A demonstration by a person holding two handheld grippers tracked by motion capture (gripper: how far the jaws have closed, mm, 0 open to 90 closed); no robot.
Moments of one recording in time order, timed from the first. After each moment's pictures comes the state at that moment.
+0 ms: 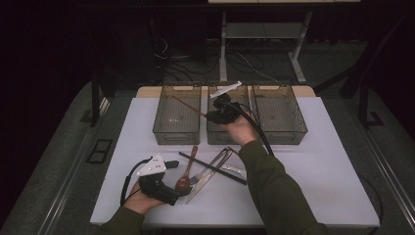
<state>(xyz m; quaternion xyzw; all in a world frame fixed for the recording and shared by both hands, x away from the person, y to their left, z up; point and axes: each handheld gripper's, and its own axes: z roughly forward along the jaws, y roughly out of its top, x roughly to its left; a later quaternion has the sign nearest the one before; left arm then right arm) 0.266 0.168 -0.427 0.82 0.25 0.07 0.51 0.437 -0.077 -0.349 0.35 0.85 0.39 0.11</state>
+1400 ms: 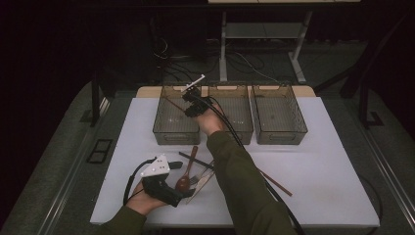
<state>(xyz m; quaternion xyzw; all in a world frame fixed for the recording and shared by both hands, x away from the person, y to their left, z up) 0.265 0.160 -0.426 0.83 0.23 0.07 0.51 0.480 0.009 -0.364 0.39 0.86 0.32 0.11</state>
